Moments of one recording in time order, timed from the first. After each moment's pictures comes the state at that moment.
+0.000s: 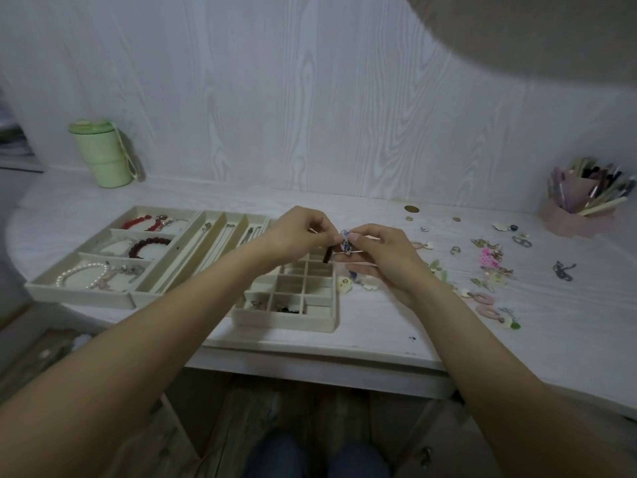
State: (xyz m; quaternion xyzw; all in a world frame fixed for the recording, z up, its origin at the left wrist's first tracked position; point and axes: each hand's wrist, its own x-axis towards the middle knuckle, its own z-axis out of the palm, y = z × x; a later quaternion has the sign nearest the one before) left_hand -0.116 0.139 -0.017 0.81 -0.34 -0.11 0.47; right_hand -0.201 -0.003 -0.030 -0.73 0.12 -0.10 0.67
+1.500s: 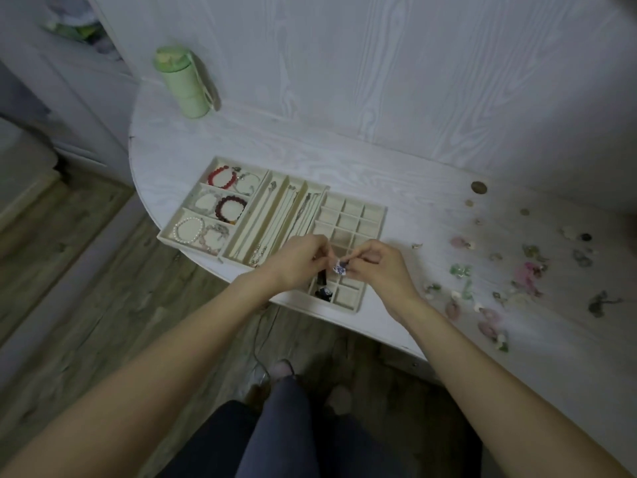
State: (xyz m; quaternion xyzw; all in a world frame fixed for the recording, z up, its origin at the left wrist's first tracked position) left_hand -0.132 0.184 0.052 0.90 -0.21 -0.24 0.29; right_hand -0.182 0.031 0.036 -0.70 0.17 0.09 0.69
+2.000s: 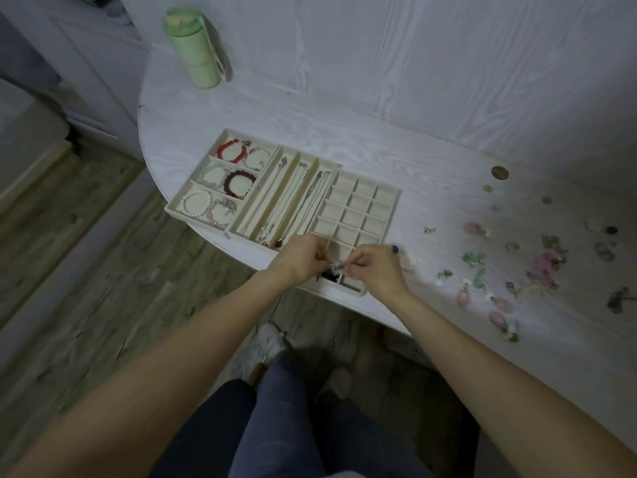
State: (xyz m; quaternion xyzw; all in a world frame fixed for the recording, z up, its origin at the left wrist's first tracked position) left_hand -0.146 0.189 0.002 0.92 -0.11 -0.25 0.27; right_hand -0.184 0.037 -0.012 -0.84 0.14 0.14 0.50
